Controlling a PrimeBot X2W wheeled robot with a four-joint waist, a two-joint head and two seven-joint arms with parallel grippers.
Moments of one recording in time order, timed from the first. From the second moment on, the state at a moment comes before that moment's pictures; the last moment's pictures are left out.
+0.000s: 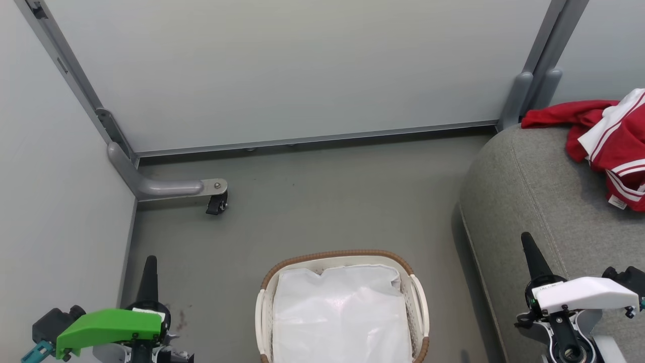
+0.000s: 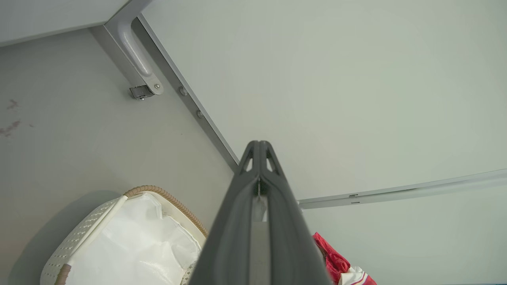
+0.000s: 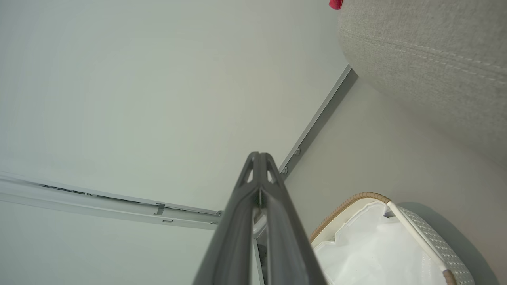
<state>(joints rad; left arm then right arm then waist) -0.06 0.05 0.04 0.28 -1.24 -0.11 0.00 -0.11 -0.04 -0.09 0.29 1.19 0.13 0.00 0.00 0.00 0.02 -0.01</state>
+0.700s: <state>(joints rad) -0.08 0.05 0.07 0.27 -1.40 -0.12 0.05 -0.11 -0.04 -0.10 0.27 1.37 0.13 0.05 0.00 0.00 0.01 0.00</state>
